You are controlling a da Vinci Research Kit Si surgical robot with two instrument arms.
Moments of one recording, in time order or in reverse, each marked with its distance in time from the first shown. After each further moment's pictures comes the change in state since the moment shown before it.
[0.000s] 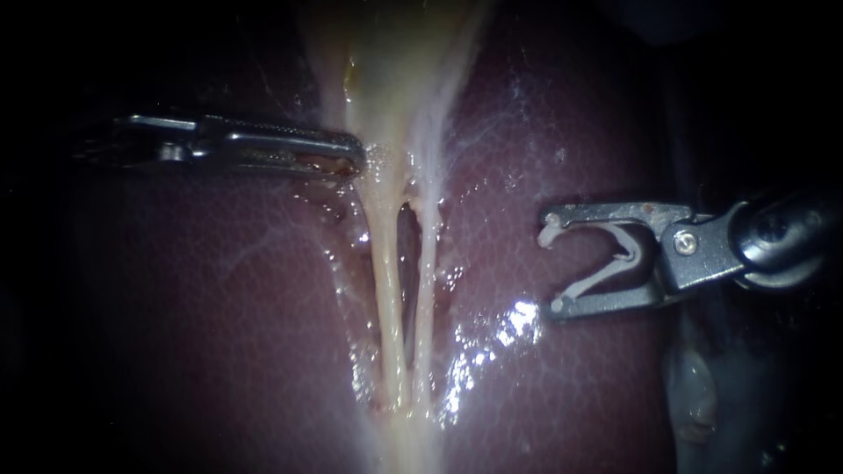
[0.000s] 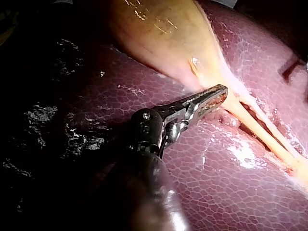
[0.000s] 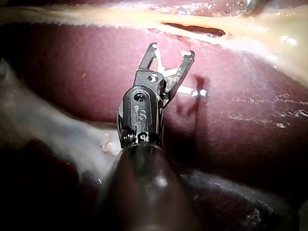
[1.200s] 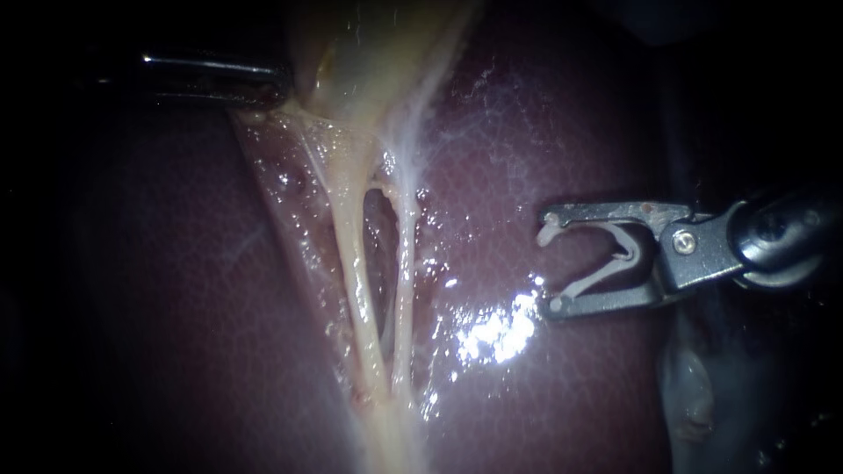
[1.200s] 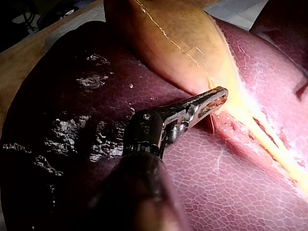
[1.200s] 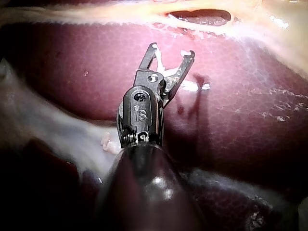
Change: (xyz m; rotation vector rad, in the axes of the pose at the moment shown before) right arm 0.000 0.000 0.000 0.000 0.000 0.000; left arm -0.006 0.001 -0.009 -0.044 -0.042 -0.016
